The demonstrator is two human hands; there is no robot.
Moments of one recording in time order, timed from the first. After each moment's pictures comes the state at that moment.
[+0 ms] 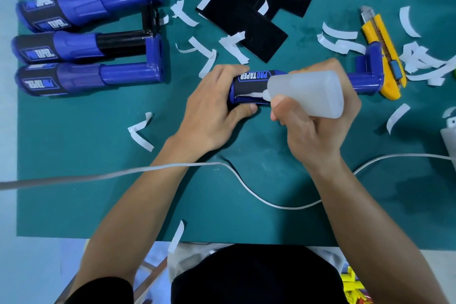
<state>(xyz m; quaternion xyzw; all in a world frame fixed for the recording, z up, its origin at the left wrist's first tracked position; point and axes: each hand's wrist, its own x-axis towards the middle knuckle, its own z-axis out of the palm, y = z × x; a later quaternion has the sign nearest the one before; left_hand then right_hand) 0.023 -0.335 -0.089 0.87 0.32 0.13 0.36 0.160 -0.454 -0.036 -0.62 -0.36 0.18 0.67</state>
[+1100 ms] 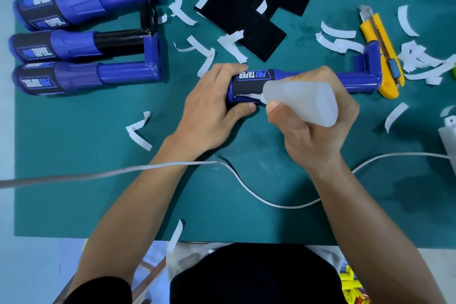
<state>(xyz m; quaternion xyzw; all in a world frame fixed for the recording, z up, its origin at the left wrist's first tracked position) 0.023 -0.337 -0.086 0.87 0.32 0.13 0.35 0.161 -0.460 -0.039 -0.58 -0.43 0.16 0.67</state>
